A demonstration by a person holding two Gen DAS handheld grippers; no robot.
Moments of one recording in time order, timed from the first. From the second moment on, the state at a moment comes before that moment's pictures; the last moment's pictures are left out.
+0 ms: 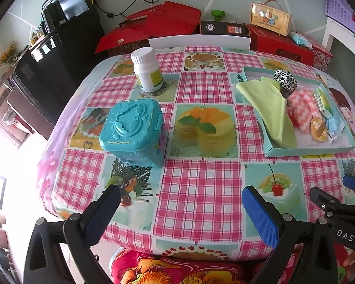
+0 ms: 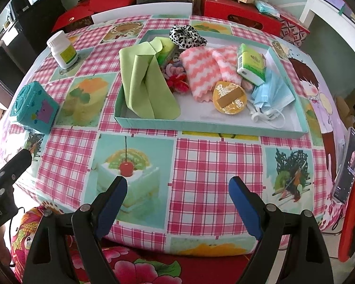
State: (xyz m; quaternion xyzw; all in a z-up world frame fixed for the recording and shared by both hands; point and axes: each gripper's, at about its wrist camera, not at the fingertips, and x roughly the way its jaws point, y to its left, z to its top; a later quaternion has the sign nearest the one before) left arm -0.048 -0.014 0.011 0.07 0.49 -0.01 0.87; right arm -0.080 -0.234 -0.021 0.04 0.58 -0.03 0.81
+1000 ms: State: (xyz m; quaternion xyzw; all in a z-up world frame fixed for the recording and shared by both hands) left arm -0.048 -0.013 0.006 0.07 0.50 -0.01 0.86; right arm -0.079 -0.235 -0.022 0.04 0.58 -0.03 0.81
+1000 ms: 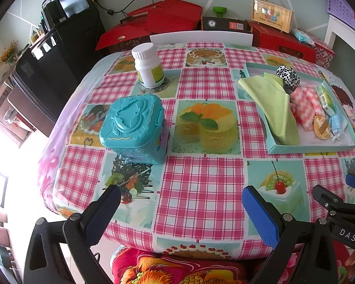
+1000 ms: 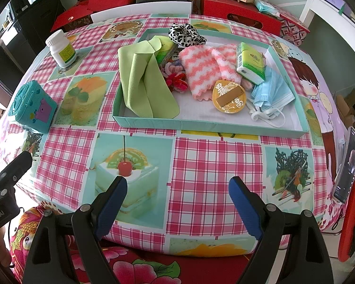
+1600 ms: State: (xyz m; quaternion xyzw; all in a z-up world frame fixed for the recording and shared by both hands) left arm -0.048 -0.011 0.005 0.08 0.50 -0.01 0.86; right arm -0.079 -0.235 -0.022 0.04 0.58 -0.03 0.81
